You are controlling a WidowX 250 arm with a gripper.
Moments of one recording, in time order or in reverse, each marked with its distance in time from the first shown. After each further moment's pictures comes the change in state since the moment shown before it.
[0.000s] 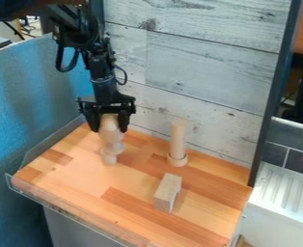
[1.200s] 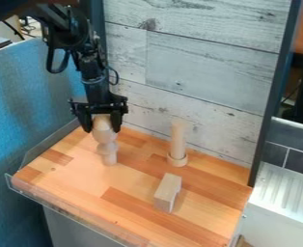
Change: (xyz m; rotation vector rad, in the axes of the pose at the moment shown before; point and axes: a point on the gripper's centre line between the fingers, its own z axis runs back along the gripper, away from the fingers) arm -0.001 0.012 -0.002 -0.011 -0.010 0.029
